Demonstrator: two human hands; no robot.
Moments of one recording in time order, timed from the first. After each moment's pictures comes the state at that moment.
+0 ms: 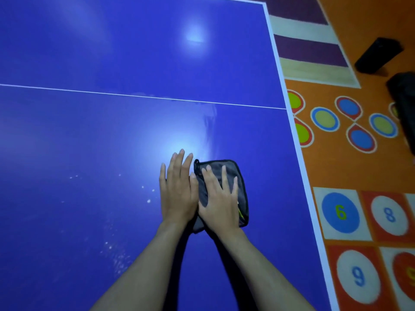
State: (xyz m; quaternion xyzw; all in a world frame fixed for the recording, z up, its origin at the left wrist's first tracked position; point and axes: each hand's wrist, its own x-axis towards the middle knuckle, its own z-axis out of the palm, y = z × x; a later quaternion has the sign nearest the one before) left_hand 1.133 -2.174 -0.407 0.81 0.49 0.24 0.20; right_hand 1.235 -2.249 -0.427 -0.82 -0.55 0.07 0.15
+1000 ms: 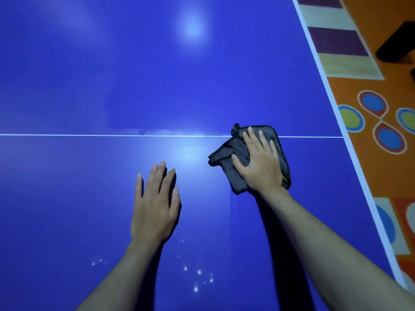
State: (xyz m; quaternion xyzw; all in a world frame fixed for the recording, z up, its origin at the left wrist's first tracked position) left_hand 1.048 -1.956 -0.432 0.87 0.48 0.10 0.10; right_hand 1.340 -2.006 -0.430 -0.85 -0.51 0.03 0.12
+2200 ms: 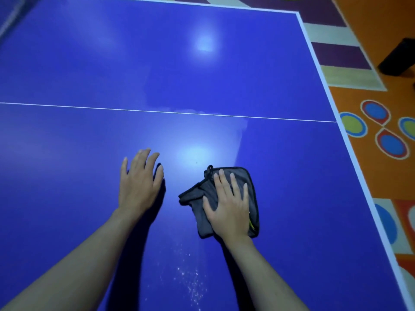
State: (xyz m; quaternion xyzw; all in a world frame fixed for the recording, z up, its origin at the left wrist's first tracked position) left_hand 0.925 -1.976 -0.408 0.85 0.51 0.11 0.04; right_hand 1.116 -2.145 -0.432 -0.85 -0.52 0.06 0.12
